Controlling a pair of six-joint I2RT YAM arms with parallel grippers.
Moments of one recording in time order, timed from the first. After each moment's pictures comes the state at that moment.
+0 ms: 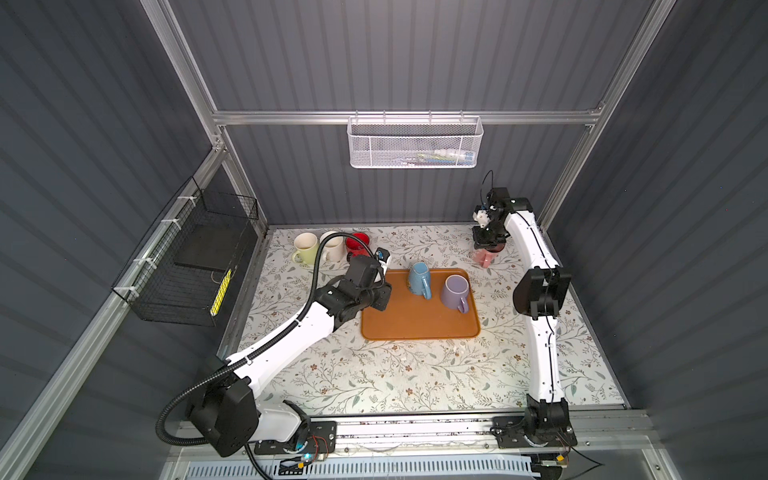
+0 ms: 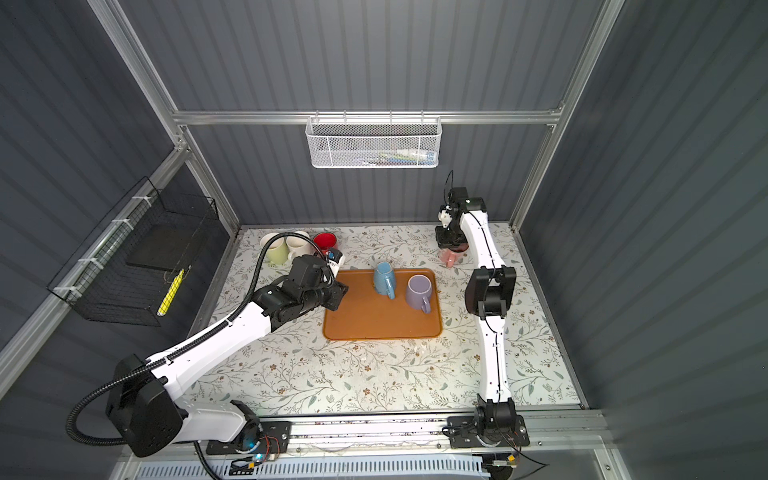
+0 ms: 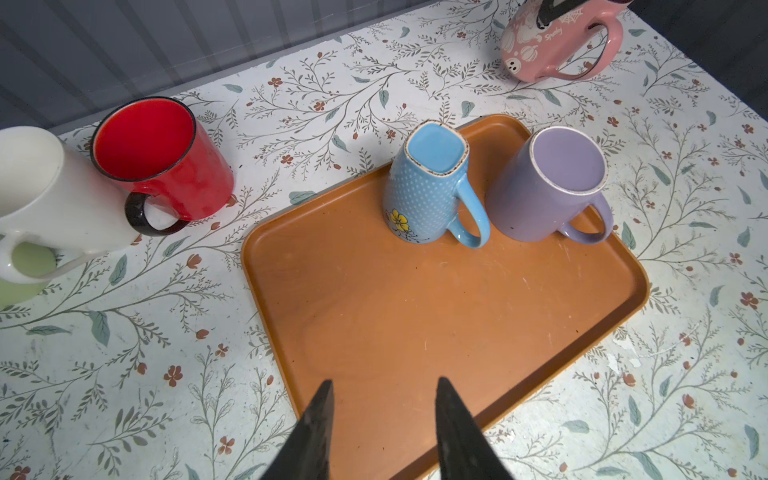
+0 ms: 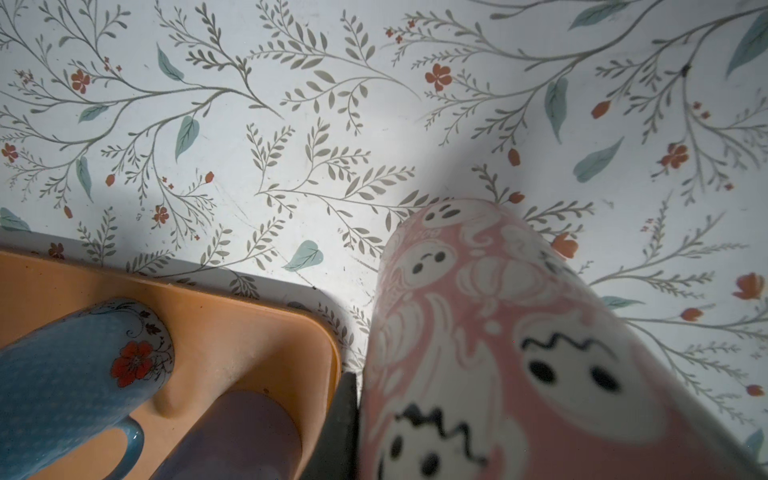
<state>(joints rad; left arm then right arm) -0.68 1.38 1.09 -0.44 -0.07 -0.10 0.08 2.52 2.60 -1.32 -0.15 -0.05</state>
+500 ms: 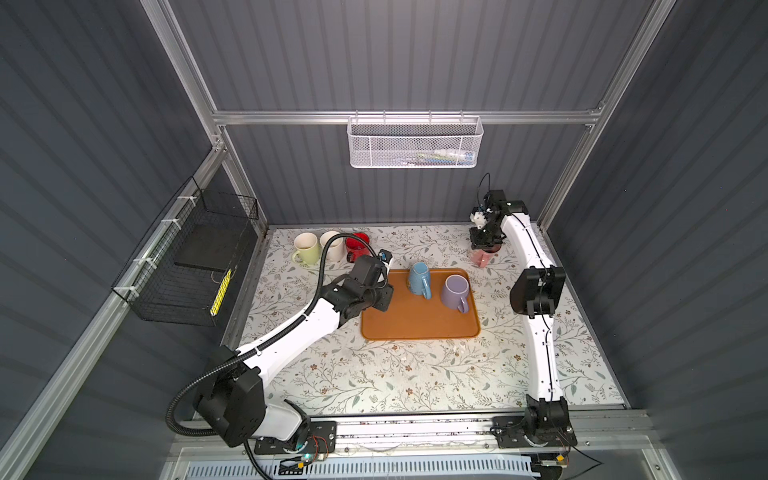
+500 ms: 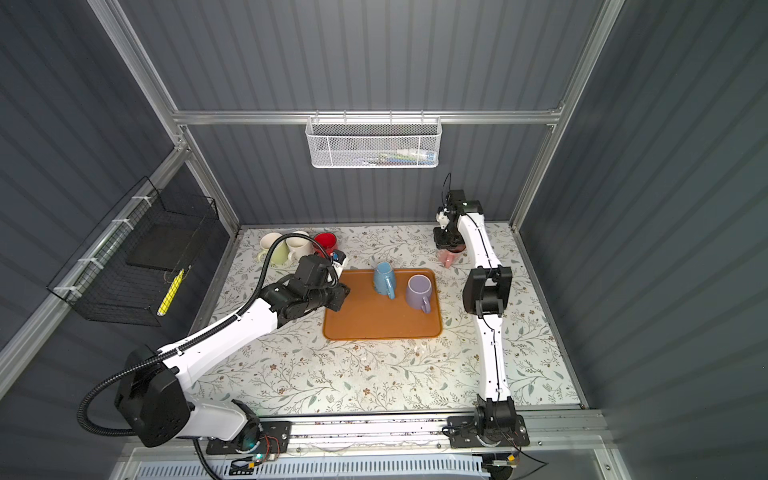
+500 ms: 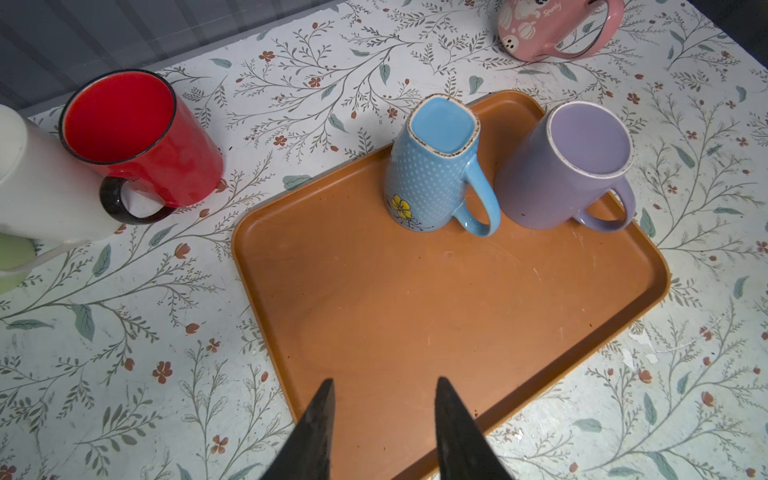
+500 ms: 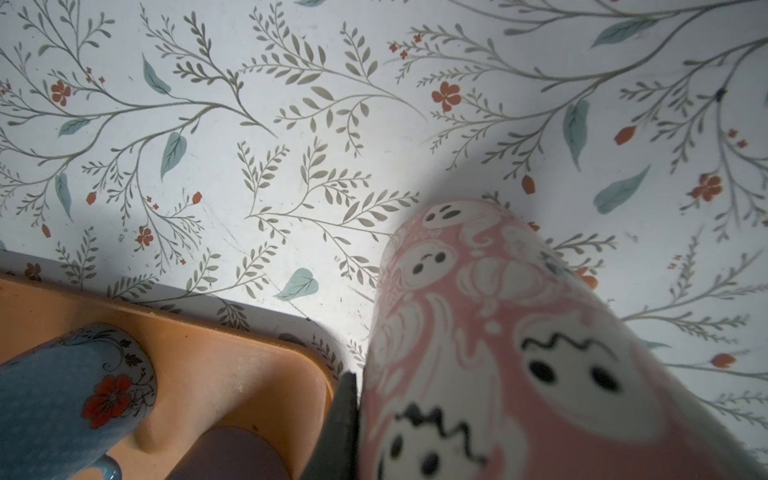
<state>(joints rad) -0.68 1.42 1.11 -0.45 -0.07 -0.10 0.08 2.57 2.62 -1.29 -0.16 -0.06</state>
